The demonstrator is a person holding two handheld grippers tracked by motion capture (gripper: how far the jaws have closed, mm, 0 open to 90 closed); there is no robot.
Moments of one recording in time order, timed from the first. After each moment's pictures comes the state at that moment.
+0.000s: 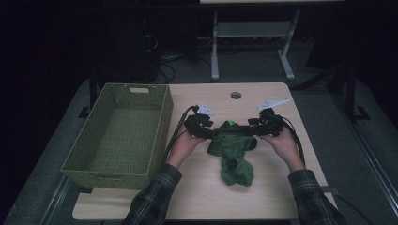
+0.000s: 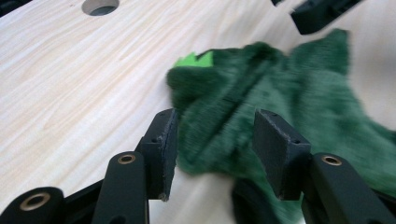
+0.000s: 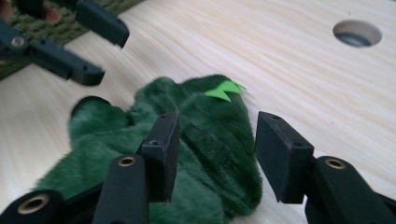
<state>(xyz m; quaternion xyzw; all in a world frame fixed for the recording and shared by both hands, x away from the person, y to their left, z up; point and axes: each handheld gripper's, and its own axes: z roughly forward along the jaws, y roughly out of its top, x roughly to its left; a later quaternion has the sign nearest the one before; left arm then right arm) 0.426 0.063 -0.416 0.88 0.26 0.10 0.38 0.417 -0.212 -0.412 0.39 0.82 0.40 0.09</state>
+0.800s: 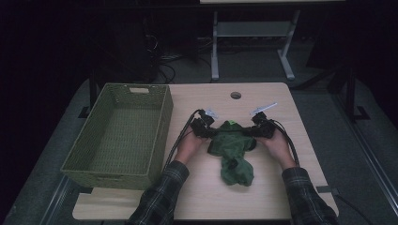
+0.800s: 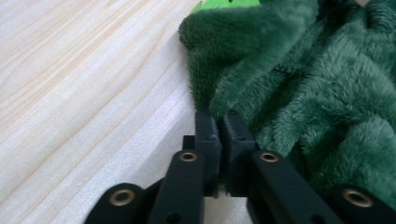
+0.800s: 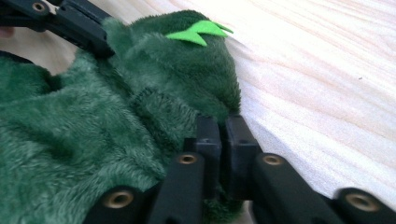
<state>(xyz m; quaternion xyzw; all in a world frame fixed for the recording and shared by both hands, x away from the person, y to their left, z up) 0.453 0.048 -0.461 0.90 0.27 0.08 0.33 0.443 -0.204 -0.460 0.41 0.84 0.34 0.06</state>
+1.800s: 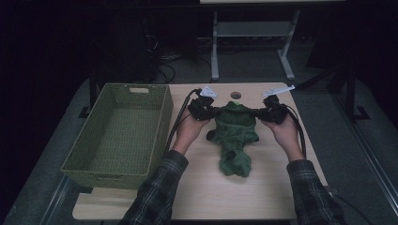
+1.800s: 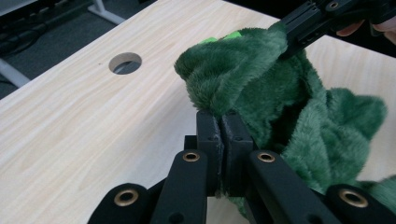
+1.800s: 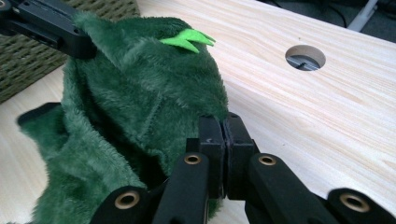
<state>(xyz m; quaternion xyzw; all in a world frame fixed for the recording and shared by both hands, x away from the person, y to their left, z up) 0.448 0.052 -0.374 0.86 0.25 0.12 0.43 0.440 -0.221 -0.386 0.42 0.80 0.41 0.12</state>
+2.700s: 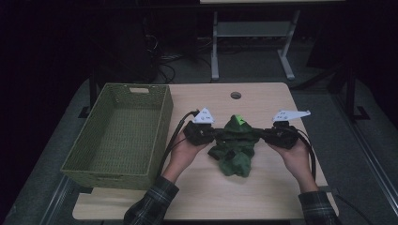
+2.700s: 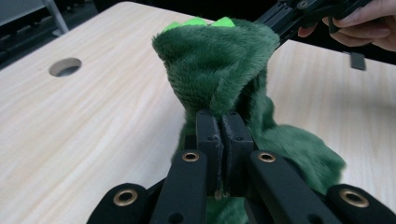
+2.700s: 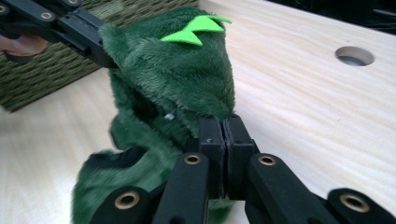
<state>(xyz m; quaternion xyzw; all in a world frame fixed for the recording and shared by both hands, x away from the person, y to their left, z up) 0.367 0.064 -0.382 0.86 0.19 0.10 0.47 0.353 -0.232 -0.392 0.36 0.80 0.46 0.11</state>
